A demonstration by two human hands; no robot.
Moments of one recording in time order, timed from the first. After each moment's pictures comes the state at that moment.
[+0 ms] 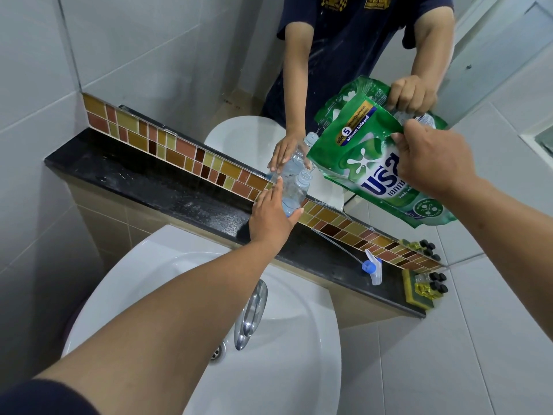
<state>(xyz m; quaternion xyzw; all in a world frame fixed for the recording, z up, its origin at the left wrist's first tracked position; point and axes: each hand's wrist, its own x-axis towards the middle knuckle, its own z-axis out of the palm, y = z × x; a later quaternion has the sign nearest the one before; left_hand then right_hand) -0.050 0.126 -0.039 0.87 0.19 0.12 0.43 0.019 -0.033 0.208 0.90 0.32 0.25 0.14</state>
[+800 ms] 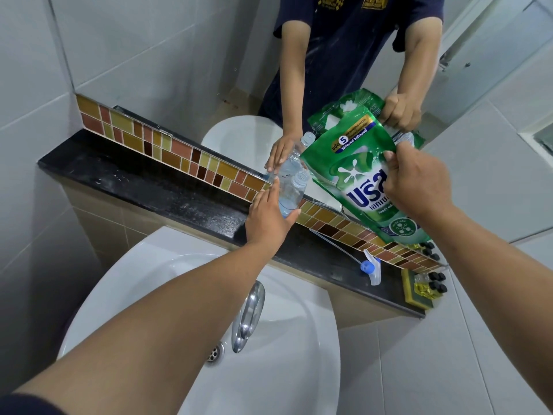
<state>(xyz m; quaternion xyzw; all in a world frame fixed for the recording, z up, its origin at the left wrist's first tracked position) -0.050 0.125 -0.036 0.88 0.20 0.11 0.42 0.016 -0.047 0.165 0.92 0.29 0.27 0.05</state>
